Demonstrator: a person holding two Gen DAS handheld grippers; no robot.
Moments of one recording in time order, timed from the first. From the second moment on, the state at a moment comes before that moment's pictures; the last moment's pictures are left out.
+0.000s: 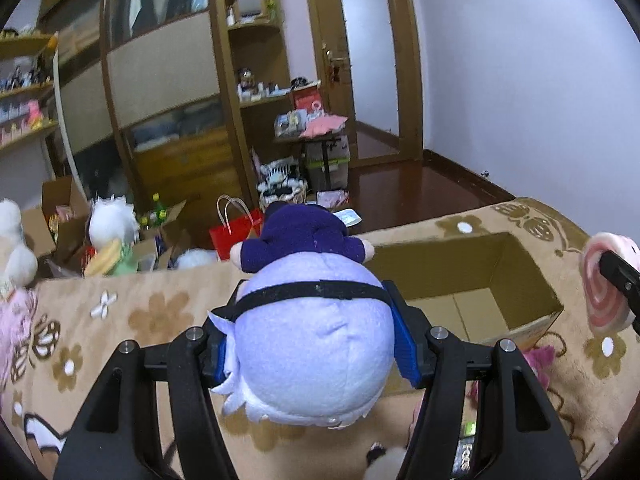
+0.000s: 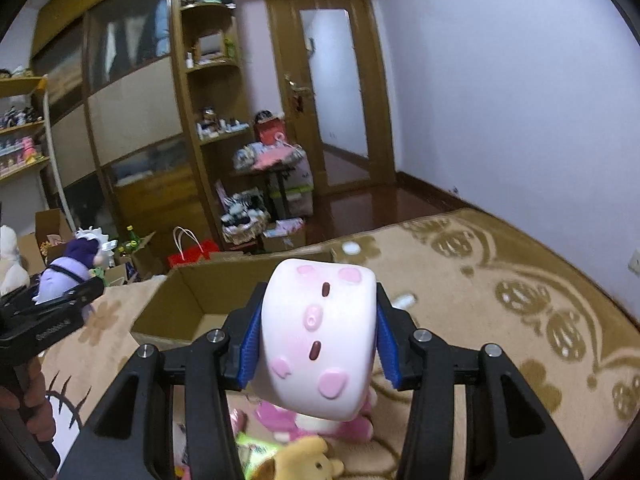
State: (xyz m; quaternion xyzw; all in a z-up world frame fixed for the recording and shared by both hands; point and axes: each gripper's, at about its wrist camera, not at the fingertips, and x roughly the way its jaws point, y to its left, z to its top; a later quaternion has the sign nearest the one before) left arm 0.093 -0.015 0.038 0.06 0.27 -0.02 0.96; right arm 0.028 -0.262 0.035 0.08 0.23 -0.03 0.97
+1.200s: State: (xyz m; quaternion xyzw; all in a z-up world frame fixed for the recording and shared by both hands) left arm 0.152 -0.059 -0.008 0.09 0.31 -0.05 0.95; right arm 0.097 -0.231 -0.008 0.07 0.27 0.03 0.96
